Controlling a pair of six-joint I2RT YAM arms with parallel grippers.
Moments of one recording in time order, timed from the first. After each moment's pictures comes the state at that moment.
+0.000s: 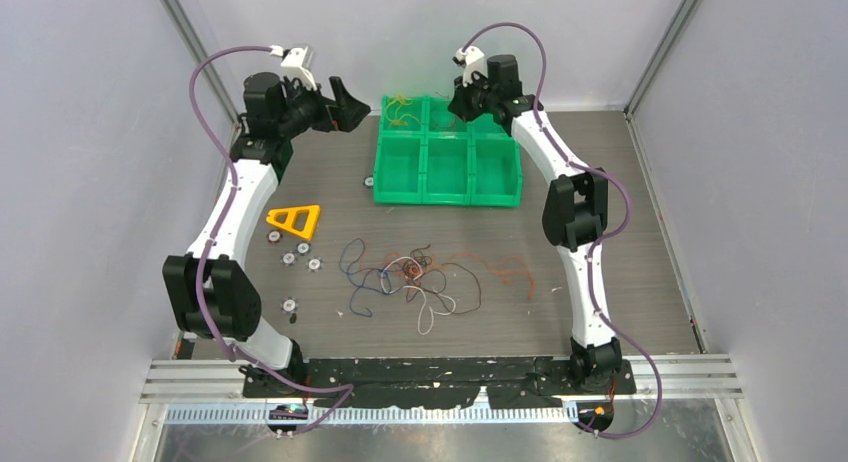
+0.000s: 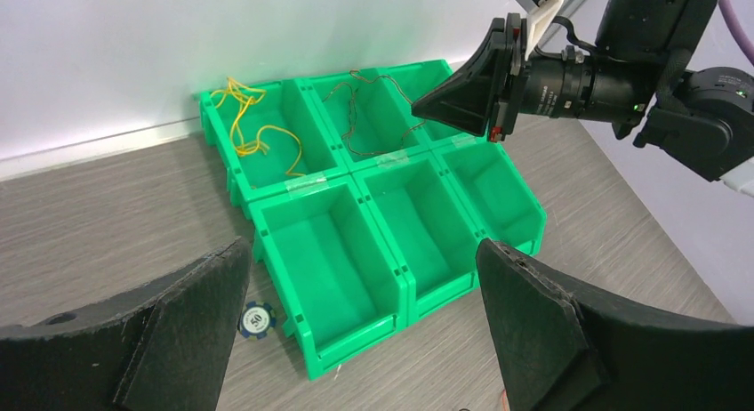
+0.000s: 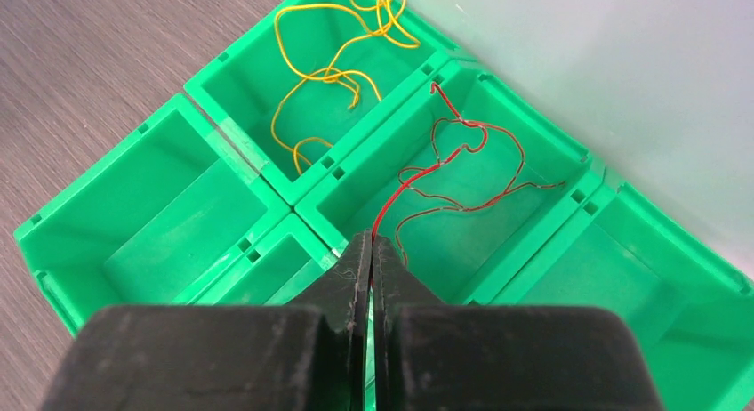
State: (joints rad) left arm -0.09 1.57 1.48 -0.09 0.53 -0.25; right arm 0.30 2.39 2.27 -0.31 -0.43 -0.15
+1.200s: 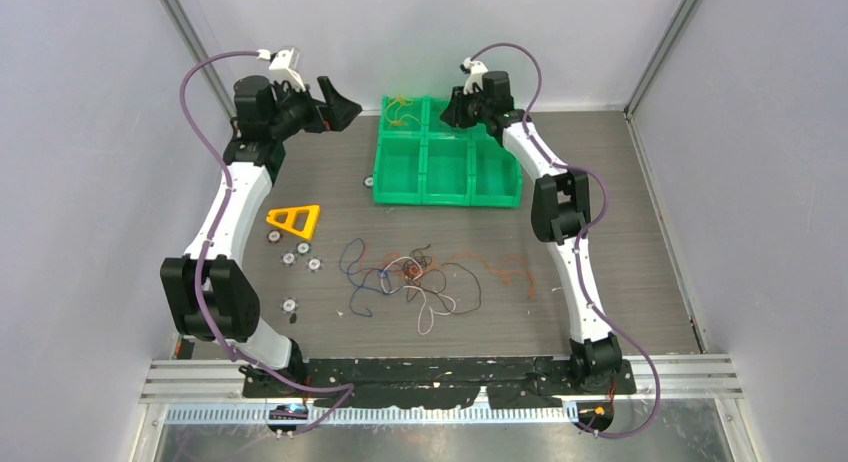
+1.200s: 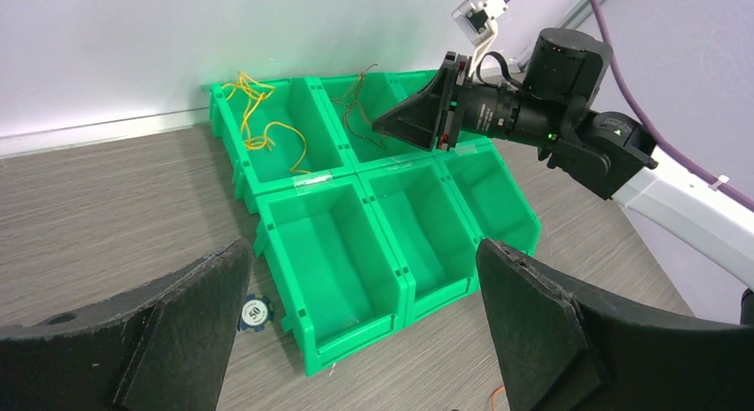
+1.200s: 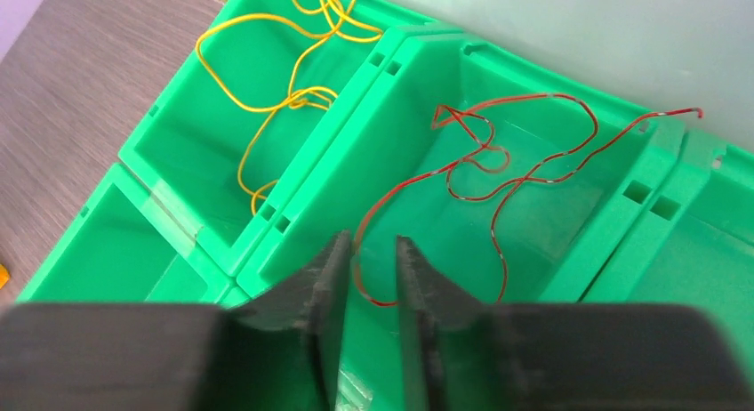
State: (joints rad) left arm -0.04 1.56 1.44 -0.06 0.55 -0.32; right arm 0.29 2.63 2.43 -0.20 -0.42 0.15
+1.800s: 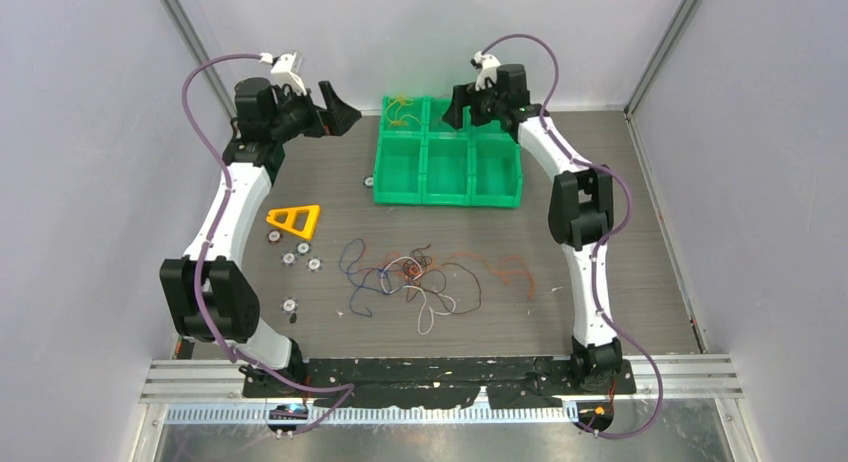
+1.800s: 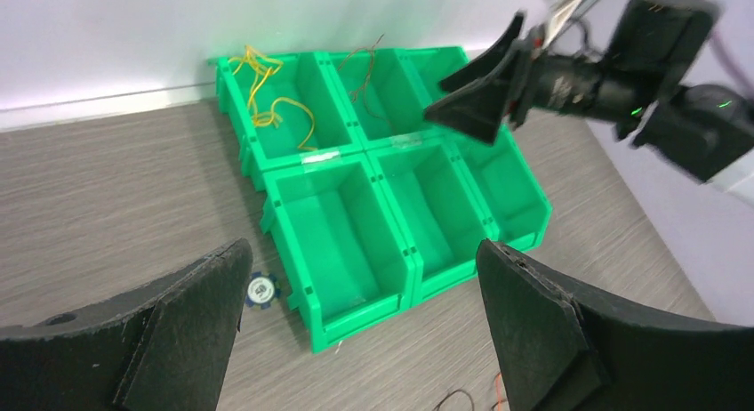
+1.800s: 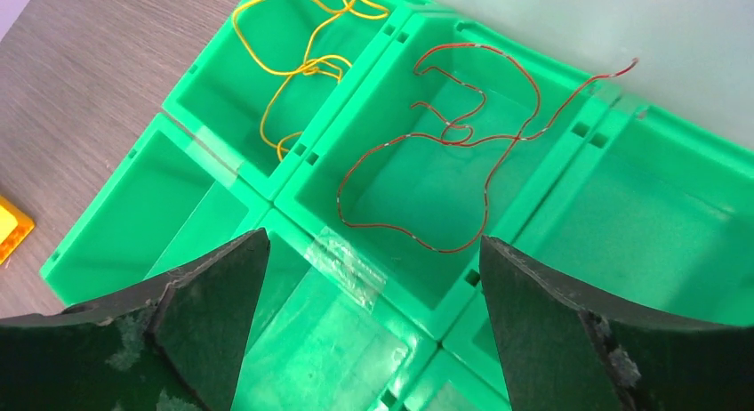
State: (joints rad) left arm -0.03 1.56 1.43 -0.10 0.55 -0.30; right arm 0.26 2.41 2.16 -0.19 -0.42 0.09
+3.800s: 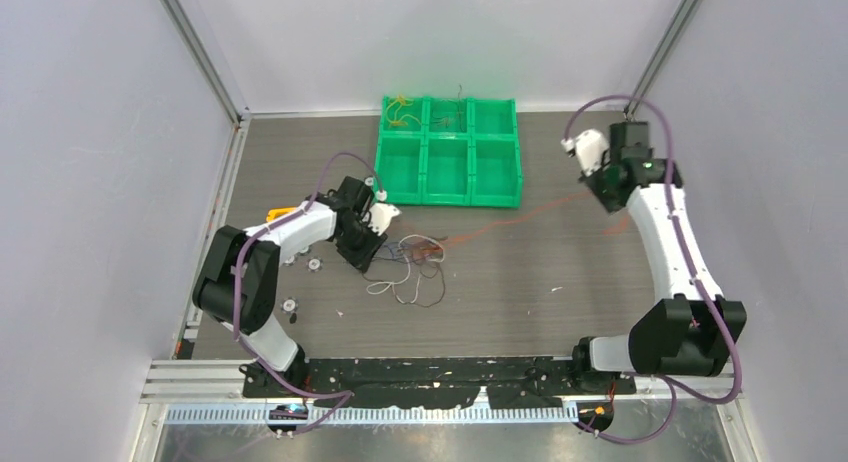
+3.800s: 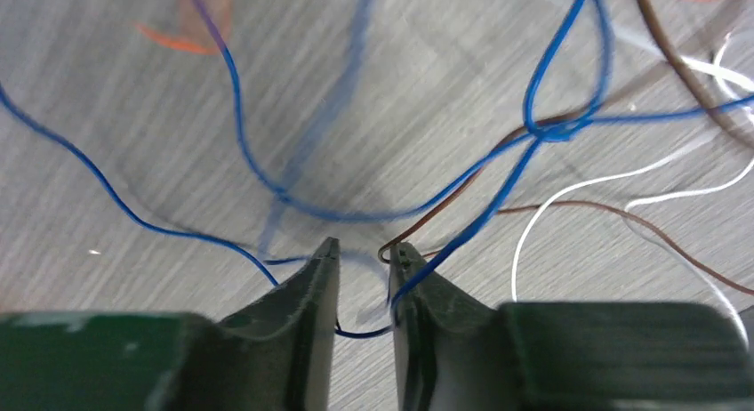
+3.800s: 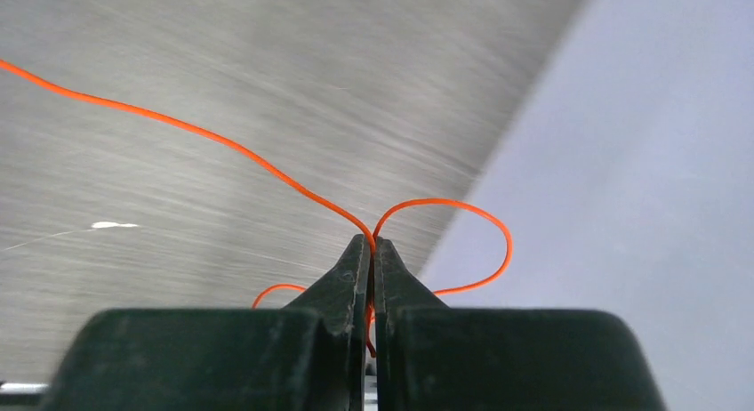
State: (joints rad) left arm -0.42 1.66 1.01 -0.66 0.21 0.34; right arm 0.01 1.36 1.20 -0.89 0.12 -0.66
